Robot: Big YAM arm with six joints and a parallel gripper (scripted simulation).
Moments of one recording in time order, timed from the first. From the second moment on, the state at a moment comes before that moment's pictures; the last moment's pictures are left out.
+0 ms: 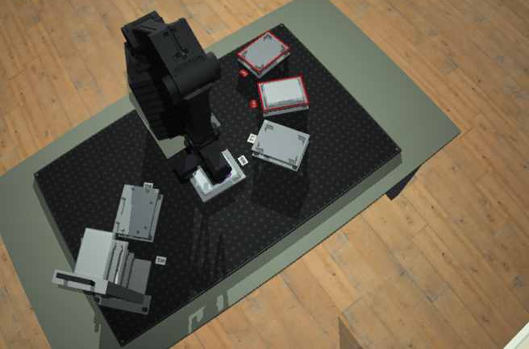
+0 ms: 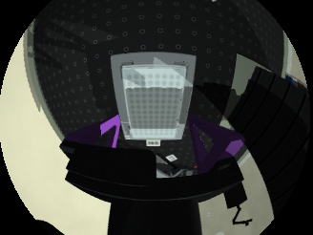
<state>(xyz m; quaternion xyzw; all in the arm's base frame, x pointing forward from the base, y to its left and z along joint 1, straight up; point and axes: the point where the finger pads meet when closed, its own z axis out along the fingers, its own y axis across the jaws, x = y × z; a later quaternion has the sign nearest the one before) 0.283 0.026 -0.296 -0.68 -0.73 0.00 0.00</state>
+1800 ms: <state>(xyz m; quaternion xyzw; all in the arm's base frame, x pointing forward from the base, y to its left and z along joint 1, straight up) 0.284 0.026 -0.331 -0.68 -0.73 0.00 0.00</state>
